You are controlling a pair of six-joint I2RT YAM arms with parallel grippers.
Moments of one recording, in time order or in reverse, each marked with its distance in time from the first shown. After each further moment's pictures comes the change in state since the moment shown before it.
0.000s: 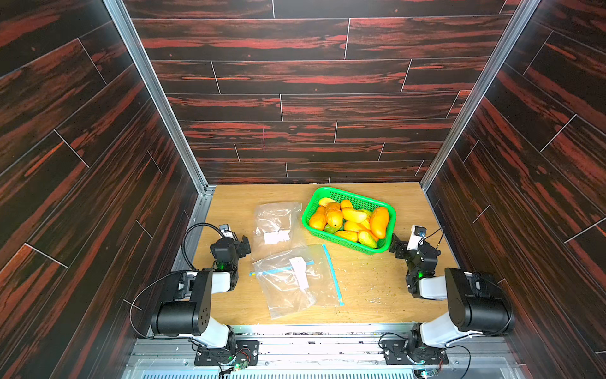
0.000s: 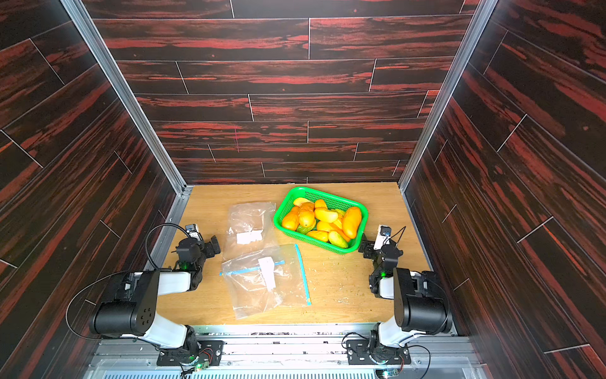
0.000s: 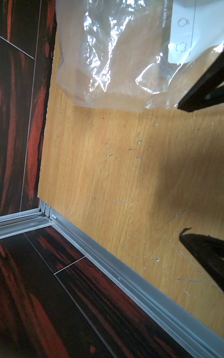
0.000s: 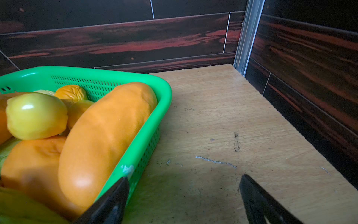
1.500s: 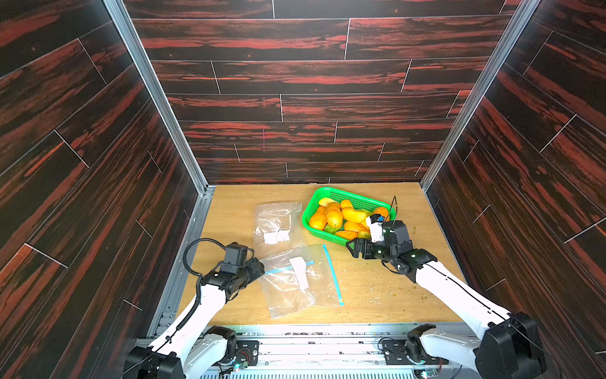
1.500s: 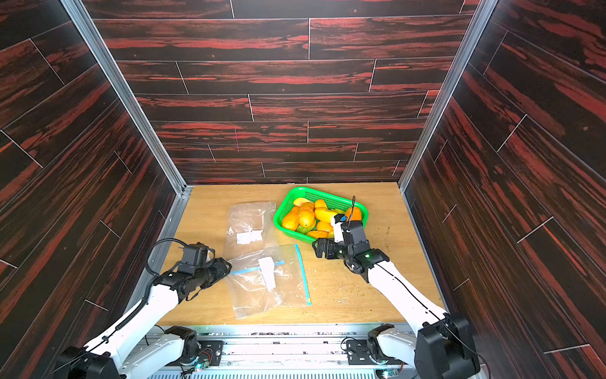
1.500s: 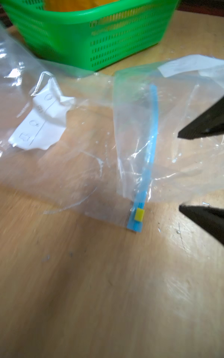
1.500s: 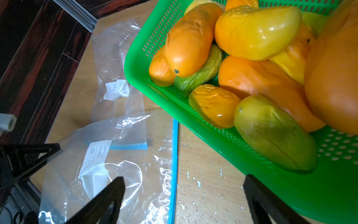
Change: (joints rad) left arm -0.252 -0.534 0.117 -1.151 0.320 -0.672; right arm 0.500 -0.341 0.497 -1.321 -0.184 0.319
